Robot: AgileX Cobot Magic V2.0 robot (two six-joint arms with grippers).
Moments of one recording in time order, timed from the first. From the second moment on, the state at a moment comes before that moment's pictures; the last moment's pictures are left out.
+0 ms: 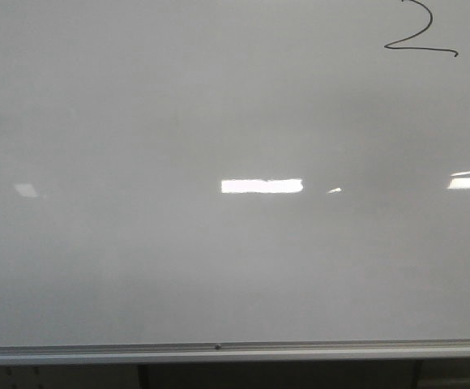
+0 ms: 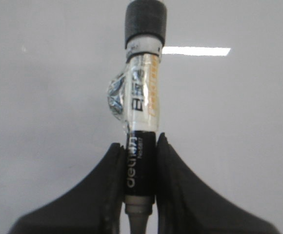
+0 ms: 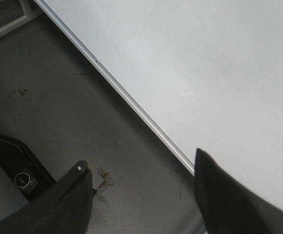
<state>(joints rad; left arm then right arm) -0.09 1.09 -0.54 -0.20 -0.18 0.10 0.46 0.74 -0.83 0.08 0.96 -0.40</state>
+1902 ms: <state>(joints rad) -0.14 0.62 -0.80 -0.07 0.89 0.10 0.46 0.51 -0.85 -0.17 1.17 0.14</state>
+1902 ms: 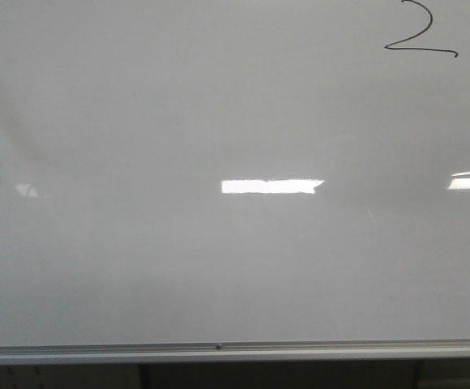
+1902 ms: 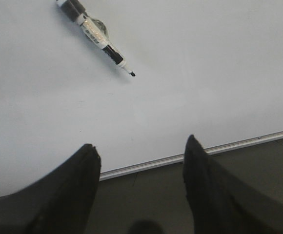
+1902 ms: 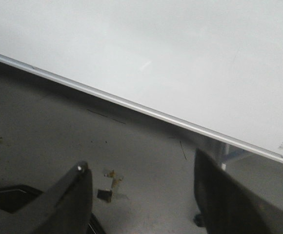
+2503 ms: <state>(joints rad) -0.14 0.38 -0.80 0.05 1.07 0.03 0.46 0.40 -0.85 -0.17 1.17 0.14</state>
